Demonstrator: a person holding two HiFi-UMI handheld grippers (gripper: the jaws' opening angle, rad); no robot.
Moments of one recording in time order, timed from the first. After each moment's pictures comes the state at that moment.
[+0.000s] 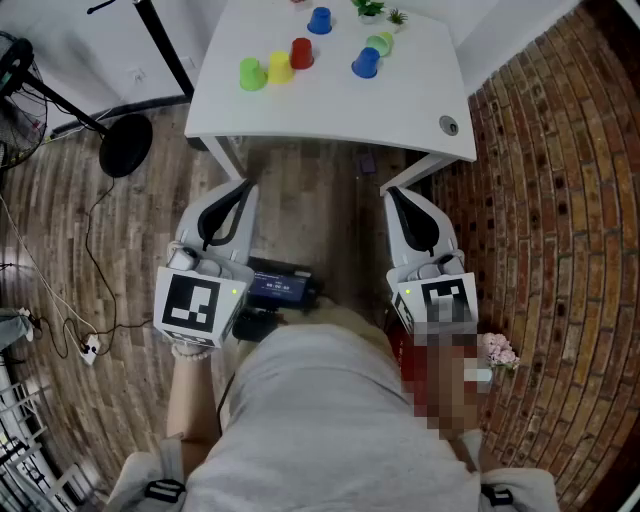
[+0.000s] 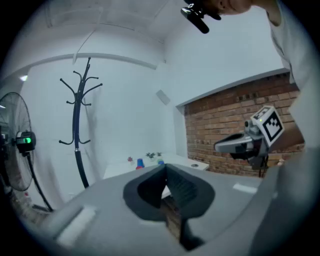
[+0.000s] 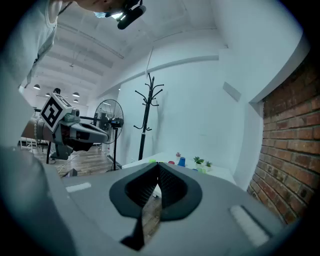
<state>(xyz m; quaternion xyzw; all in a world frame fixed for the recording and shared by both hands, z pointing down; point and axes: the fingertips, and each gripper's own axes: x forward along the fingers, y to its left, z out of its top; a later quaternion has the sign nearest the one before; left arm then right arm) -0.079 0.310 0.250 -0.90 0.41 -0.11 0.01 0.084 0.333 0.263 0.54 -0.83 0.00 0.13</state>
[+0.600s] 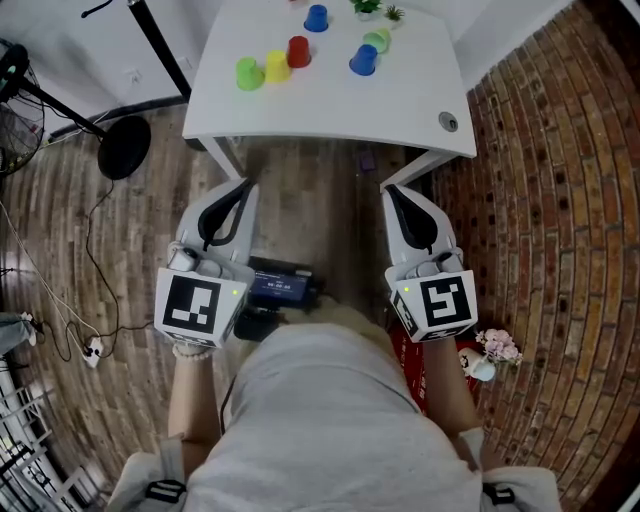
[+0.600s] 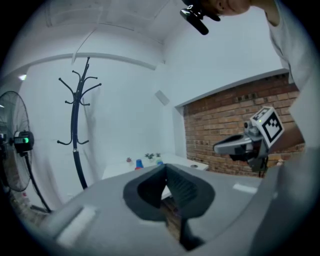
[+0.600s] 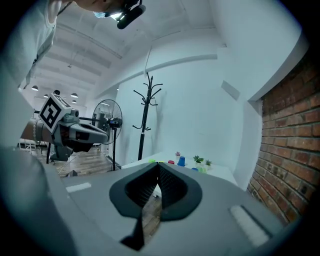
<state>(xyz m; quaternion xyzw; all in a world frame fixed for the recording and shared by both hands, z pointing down) -0.076 0.309 0.254 -0.90 0.41 -0.11 -0.01 0.085 0.332 0.265 0.54 -0.83 0.00 0.12</state>
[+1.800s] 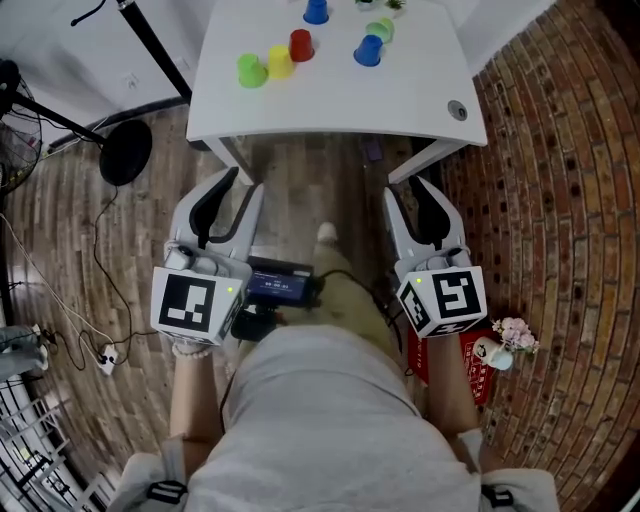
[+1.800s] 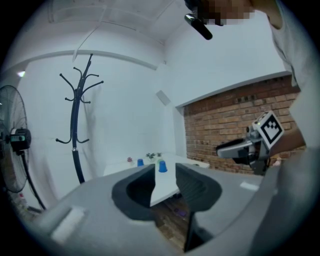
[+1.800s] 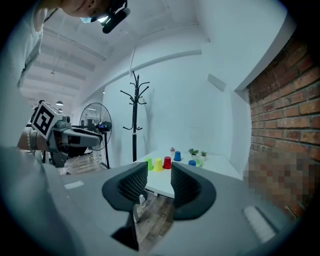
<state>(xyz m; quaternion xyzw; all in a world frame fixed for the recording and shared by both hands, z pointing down) -0.100 0.288 0.259 -0.91 0.40 -0.10 0.00 0.082 0.322 0.284 0.59 -0.80 0.07 0.09</state>
